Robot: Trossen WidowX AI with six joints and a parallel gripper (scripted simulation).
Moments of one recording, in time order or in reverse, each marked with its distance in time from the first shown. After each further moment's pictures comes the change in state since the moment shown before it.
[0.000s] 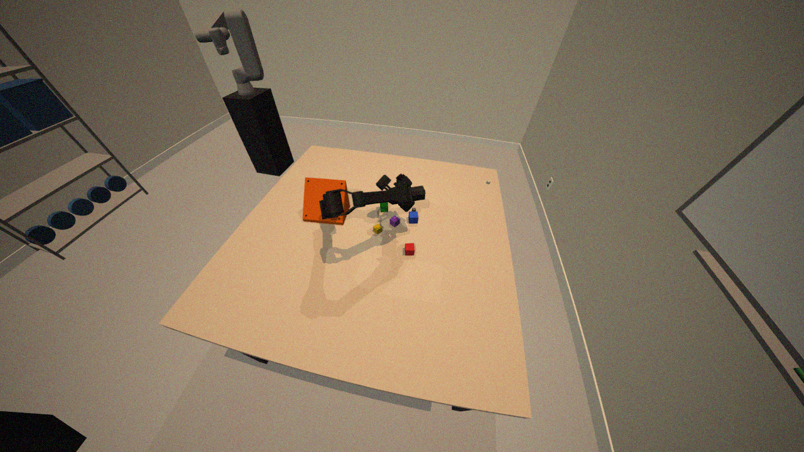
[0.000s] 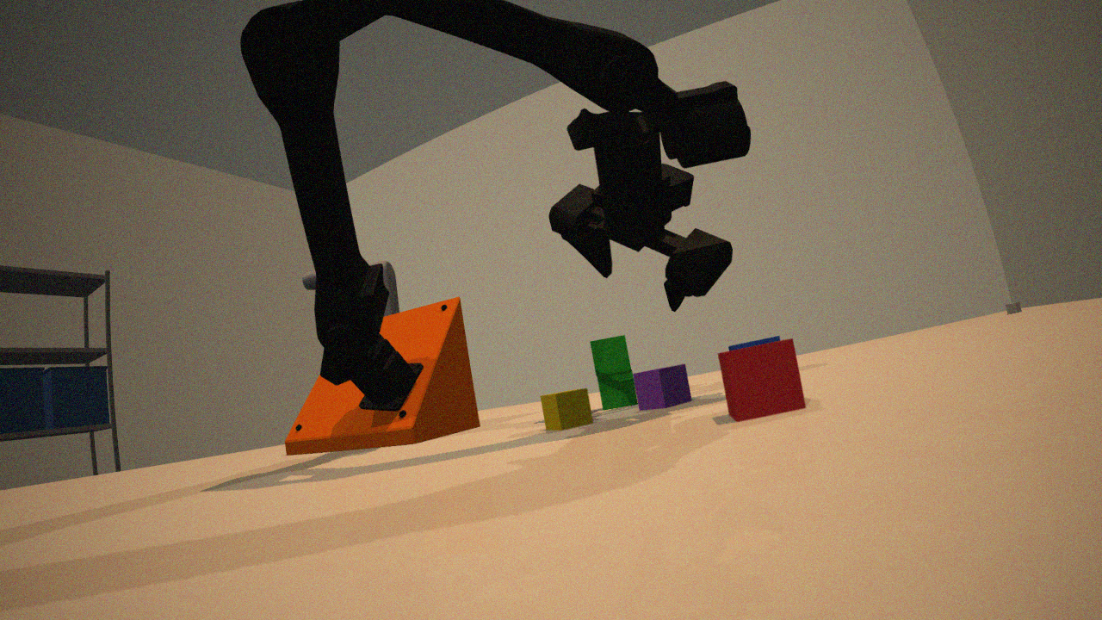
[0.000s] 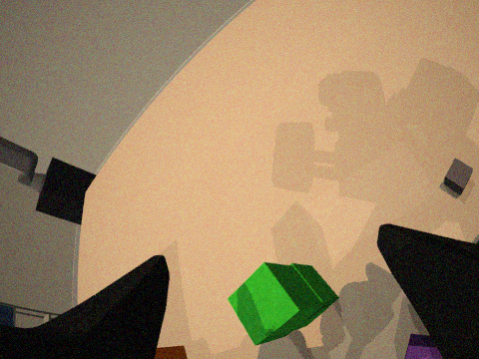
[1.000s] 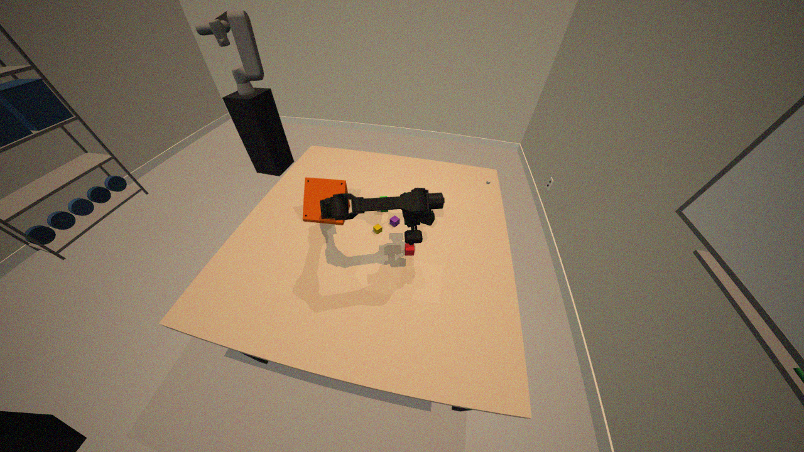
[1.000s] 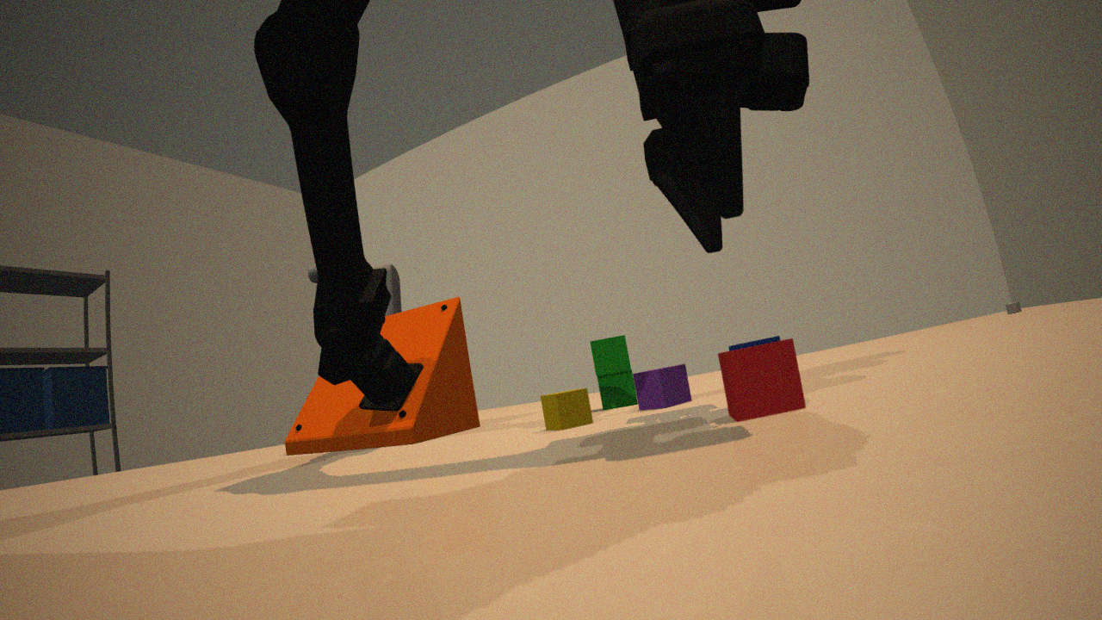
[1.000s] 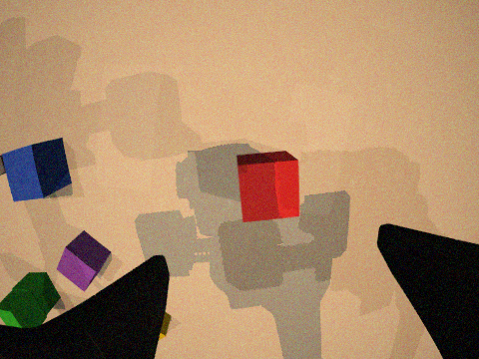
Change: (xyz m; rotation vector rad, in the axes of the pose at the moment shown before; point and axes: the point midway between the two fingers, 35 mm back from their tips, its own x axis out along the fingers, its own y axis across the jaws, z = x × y) arm -0.199 -0.116 -0.069 0.796 0.317 -0.944
